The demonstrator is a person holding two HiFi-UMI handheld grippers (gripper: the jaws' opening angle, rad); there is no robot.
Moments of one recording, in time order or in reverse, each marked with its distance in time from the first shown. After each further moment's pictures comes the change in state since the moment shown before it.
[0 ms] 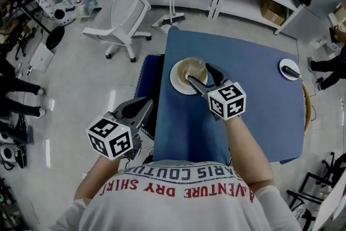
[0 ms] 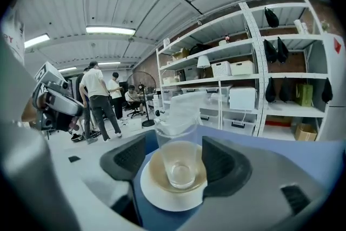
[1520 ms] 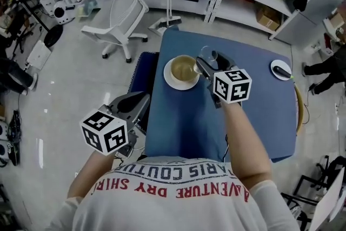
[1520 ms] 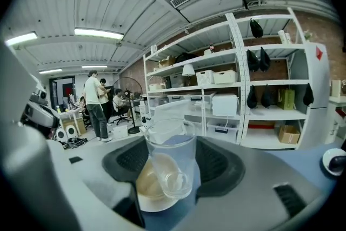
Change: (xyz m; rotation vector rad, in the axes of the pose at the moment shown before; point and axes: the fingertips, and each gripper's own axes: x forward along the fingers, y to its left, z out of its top) left arm -0.020 -0.023 0.013 0.027 -0.017 -0.003; right arm -0.025 -0.043 0.044 0.049 -0.054 -0.147
